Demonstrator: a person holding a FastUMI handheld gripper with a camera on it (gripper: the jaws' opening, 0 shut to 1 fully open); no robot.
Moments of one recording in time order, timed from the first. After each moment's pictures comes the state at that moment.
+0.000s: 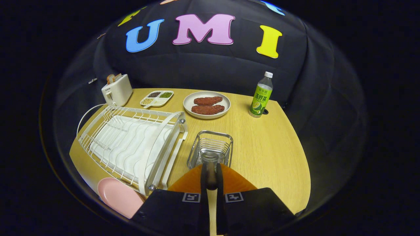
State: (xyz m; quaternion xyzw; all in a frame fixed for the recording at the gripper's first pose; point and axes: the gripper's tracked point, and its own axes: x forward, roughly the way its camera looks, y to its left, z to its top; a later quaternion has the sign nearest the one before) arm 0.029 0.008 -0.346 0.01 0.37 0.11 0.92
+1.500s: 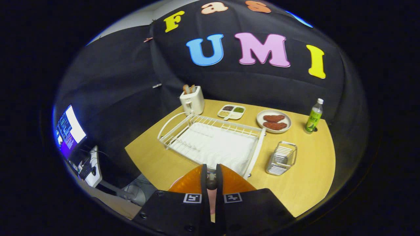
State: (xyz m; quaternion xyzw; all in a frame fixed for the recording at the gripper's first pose) arm -0.127 0.158 -0.217 0.05 0.33 0.36 0.87
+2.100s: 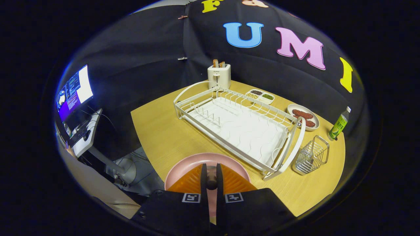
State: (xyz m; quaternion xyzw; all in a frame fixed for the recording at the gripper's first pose) arm -0.174 0.197 -0.301 -0.04 0.35 0.43 0.84
